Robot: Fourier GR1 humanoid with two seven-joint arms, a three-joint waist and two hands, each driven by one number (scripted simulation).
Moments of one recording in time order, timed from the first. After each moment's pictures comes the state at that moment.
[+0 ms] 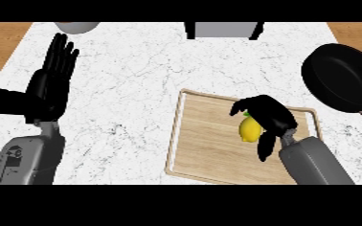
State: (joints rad) left arm -0.28 0.21 0.09 -1.52 0.14 0.11 0.04; right arm -0.30 -0.31 0.32 -1.34 0.86 0.32 -0.04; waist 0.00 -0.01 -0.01
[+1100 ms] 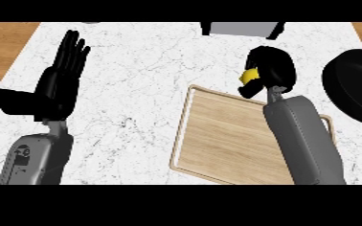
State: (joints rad) left arm -0.30 0.18 0.05 -1.55 0.14 0.09 0.04; right arm -0.59 -0.13 0.06 -1.22 1.10 0.11 0.47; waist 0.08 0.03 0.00
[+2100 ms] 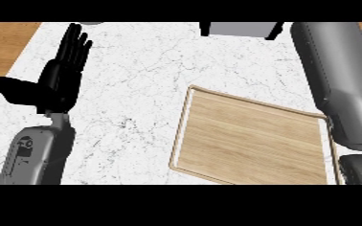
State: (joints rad) left arm -0.36 0.18 0.06 -1.52 0.13 0.10 0.07; right arm -1.15 -0.28 -0.14 -0.80 1.68 -0.15 1.12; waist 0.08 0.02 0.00
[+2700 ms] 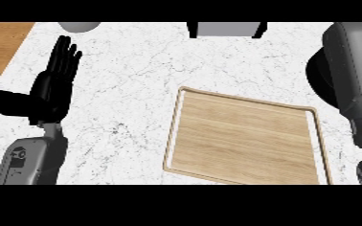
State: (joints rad) left arm -0.28 0.19 0.09 -1.52 0.13 0.10 0.03; right arm -1.07 -0.37 -0.29 -0.76 1.69 -0.21 1.09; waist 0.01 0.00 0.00
